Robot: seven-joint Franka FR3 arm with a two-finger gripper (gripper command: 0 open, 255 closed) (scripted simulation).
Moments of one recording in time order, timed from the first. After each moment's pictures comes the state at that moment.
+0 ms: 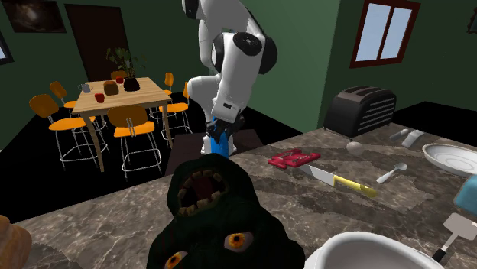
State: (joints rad) arm 0.09 -0.34 0.00 -2.53 -0.13 1.74 -0.23
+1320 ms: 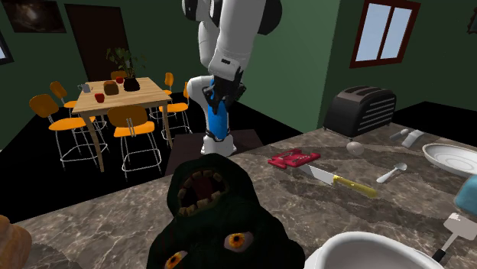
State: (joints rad) arm 0.09 -0.43 0.00 -2.34 -0.12 1.45 -0.26
